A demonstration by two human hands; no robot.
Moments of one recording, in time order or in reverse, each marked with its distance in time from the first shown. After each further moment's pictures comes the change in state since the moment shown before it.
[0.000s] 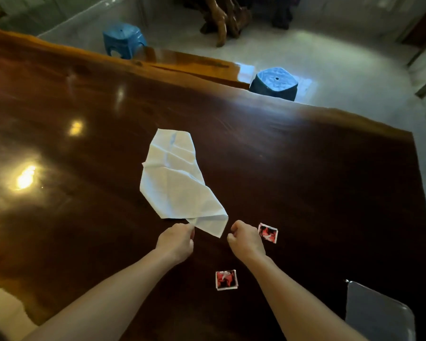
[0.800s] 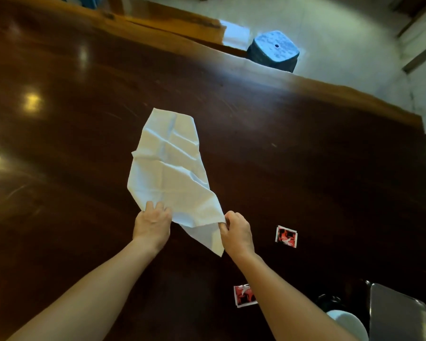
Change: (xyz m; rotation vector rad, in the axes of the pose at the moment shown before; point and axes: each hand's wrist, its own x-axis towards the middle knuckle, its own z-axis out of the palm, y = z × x) left_hand 0.111 -0.110 0.003 0.387 0.117 0.054; right_hand 0.080 -0.048 0.082 0.046 0.129 0.061
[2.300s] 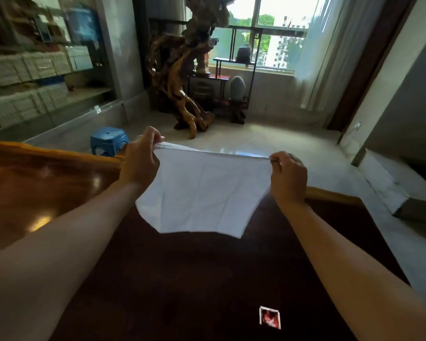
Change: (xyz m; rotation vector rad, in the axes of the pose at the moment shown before) left_hand 0.000 -0.013 -0.384 -0.565 1.208 0.307; right_hand -0.010 -0.124 -0.361 0.117 1.026 -0.569
